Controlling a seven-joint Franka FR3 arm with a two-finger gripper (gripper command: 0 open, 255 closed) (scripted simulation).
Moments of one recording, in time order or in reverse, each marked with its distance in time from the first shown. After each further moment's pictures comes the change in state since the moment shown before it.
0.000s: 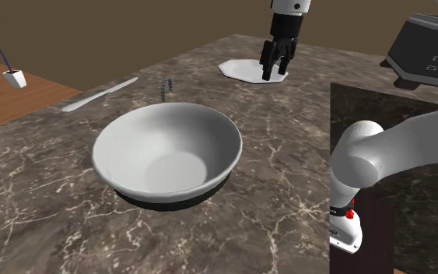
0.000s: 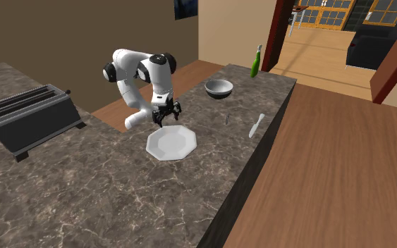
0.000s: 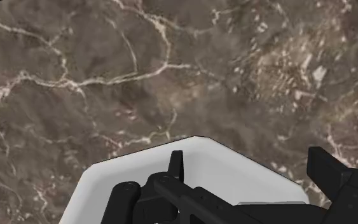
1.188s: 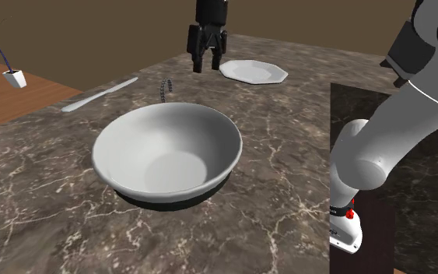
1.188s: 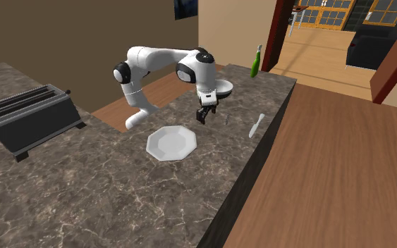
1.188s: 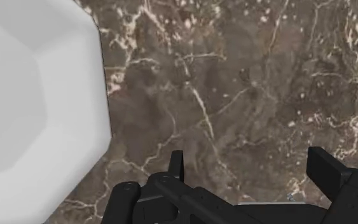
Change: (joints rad) arm 0.137 0.494 0.118 0.428 0.185 0.059 0.011
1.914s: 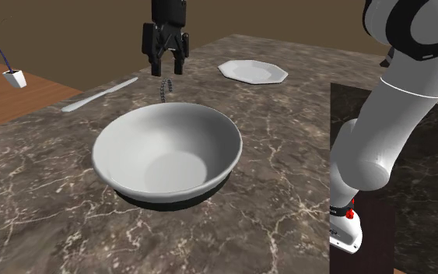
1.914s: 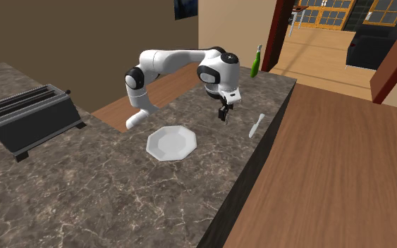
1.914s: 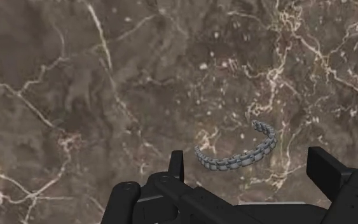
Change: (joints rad) arm 0.065 0.246 0.070 0.250 0.052 0.009 0.020
